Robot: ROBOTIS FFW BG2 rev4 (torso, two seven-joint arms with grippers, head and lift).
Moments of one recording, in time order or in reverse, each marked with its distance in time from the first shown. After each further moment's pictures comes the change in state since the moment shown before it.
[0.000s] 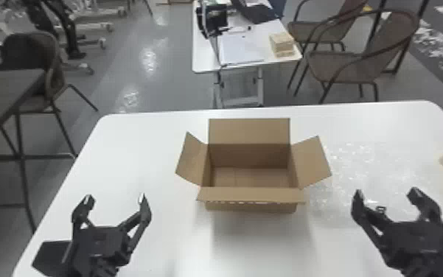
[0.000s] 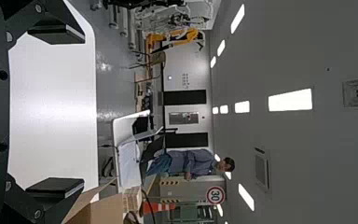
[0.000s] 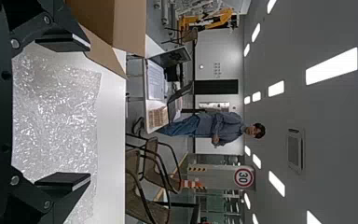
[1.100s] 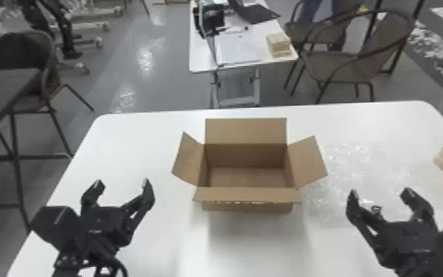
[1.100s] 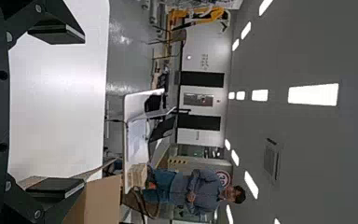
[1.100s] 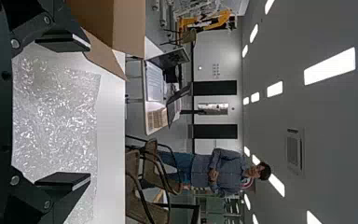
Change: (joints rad) left arm -0.083 0.000 0.021 -0.070 0.139 0.257 -0.131; right arm -0.002 -0.004 0.004 0.011 -0.017 -0.010 -0.001
